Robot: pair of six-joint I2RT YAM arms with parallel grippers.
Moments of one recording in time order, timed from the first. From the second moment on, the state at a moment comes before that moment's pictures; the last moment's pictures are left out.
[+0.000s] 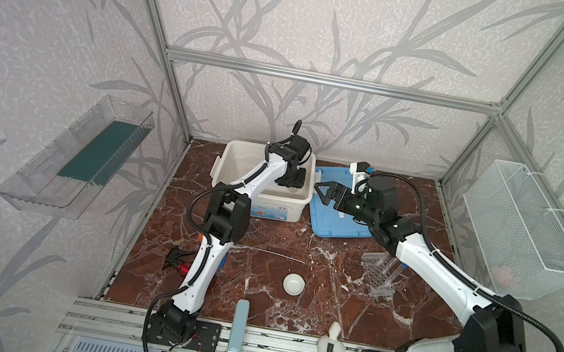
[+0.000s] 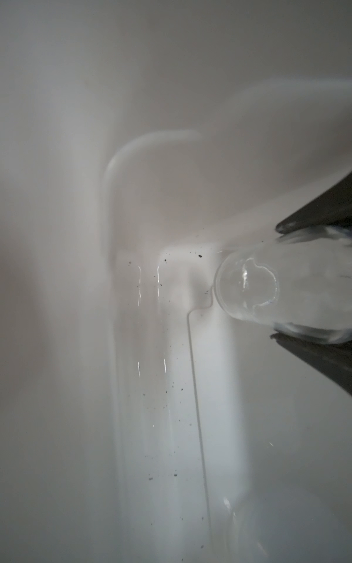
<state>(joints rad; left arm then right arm) -0.40 2.44 2.32 -1.01 -0.01 -0.37 0.53 1.47 1.14 -0.03 -0.30 0.68</state>
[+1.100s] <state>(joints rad) -0.40 2.45 2.26 -0.99 -0.01 -0.39 0.52 1.46 1.09 -0.01 -0.30 0.68</state>
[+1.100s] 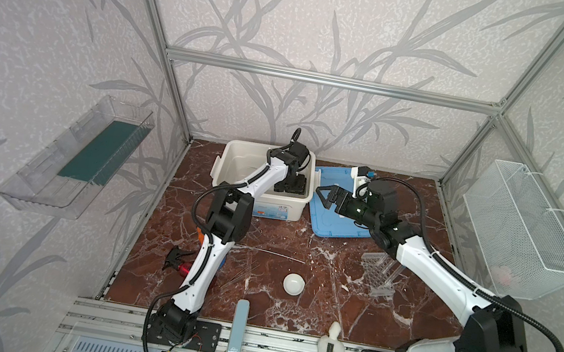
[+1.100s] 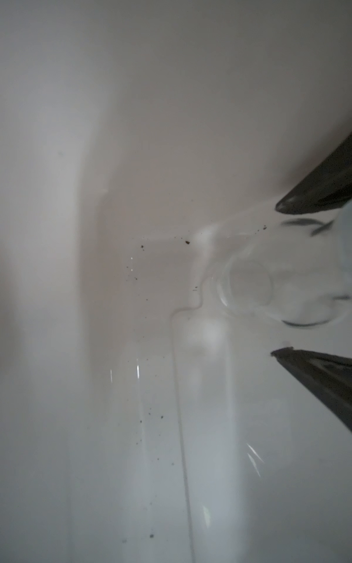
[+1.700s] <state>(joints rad) -0.37 2.16 2.34 -1.11 -0.05 -0.39 0.51 1.40 1.09 -0.05 -0.36 0.60</state>
